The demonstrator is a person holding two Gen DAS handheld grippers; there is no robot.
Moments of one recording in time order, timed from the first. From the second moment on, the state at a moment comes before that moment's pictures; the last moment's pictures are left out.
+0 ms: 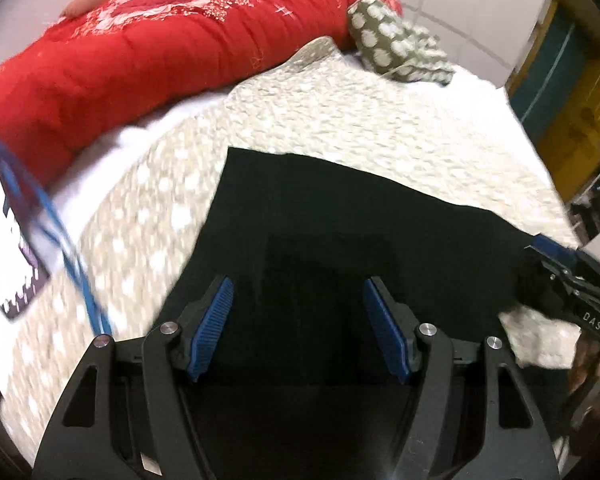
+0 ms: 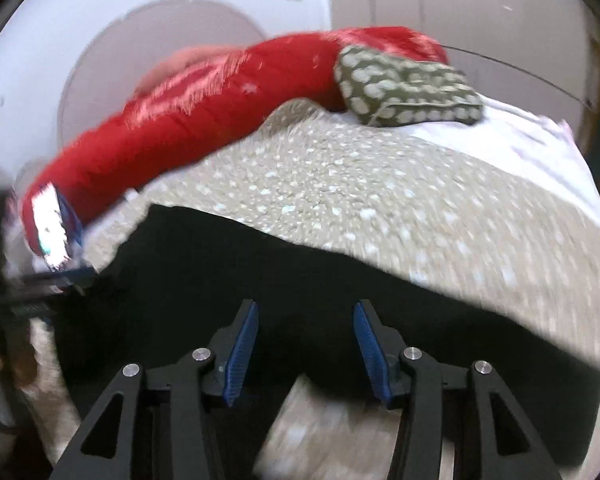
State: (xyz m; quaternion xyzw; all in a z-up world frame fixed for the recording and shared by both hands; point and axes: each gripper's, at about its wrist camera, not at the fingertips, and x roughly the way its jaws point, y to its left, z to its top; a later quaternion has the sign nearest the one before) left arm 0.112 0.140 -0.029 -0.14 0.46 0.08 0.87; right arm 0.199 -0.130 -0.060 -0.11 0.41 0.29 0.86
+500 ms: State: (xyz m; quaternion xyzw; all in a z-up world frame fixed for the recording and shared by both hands) left arm 0.157 0.159 -0.050 -0.15 0.48 0.09 0.86; right arm 0.272 -0.112 -0.111 -0.14 0.45 0.33 0.81
